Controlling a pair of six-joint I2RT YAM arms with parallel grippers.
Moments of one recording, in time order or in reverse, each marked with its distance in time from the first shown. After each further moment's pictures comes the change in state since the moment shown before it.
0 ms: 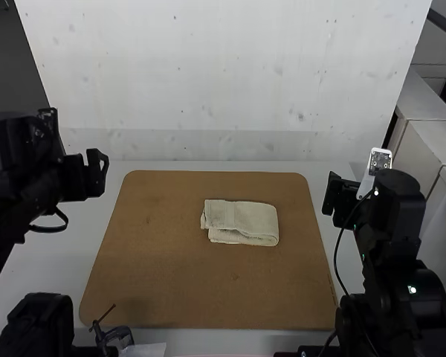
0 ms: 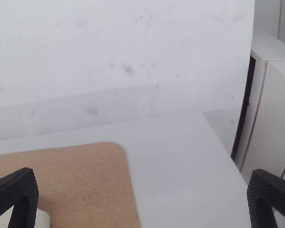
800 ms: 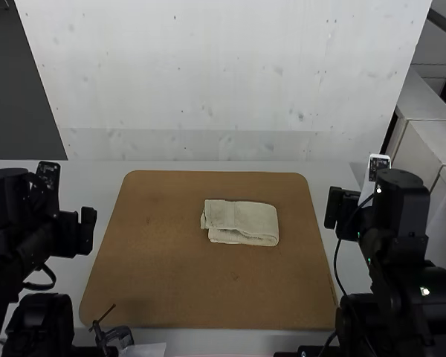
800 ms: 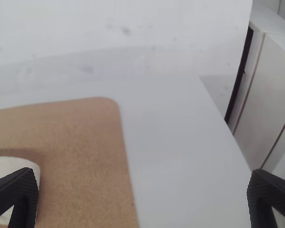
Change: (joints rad) left arm 0.050 -0.321 -0.114 -0.318 -0.083 0.221; right arm 0.000 0.001 0.089 -0.244 -0.008 -0.023
